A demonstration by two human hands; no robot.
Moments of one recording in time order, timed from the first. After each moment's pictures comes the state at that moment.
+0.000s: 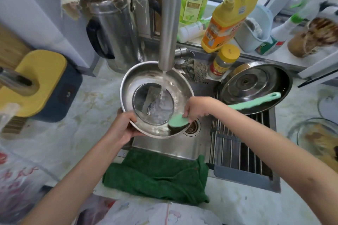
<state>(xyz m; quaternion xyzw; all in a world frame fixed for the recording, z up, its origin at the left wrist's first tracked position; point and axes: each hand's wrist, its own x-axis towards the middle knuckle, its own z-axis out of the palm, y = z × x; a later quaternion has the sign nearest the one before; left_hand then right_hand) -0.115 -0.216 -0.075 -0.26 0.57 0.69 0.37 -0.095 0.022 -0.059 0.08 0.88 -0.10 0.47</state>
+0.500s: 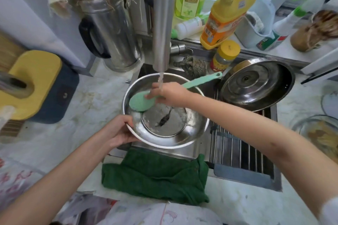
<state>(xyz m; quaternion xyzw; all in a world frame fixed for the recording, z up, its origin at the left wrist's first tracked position) -0.120 -0.222 -0.065 -0.27 0.57 0.59 0.50 -0.139 -0.003 -0.092 -0.20 0.96 -0.15 0.12</state>
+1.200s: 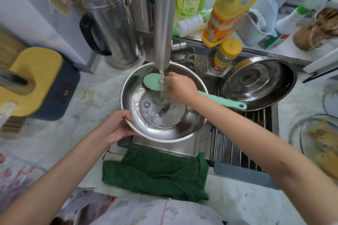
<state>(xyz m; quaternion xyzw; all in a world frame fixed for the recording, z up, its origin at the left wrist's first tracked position) -0.126 -0.225 -0.063 -0.22 0.57 0.63 0.48 -0.129 0.002 -0.093 0.02 0.98 -0.18 0.07</state>
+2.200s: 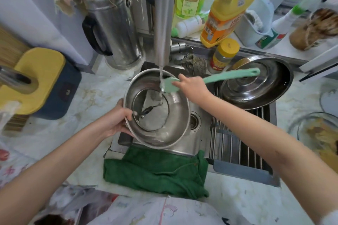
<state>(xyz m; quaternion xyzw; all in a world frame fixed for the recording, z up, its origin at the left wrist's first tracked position) -0.137 -0.233 -0.064 -0.13 0.68 0.54 0.48 -0.111 0.035 -0.098 -0.09 0.99 0.10 0.05</state>
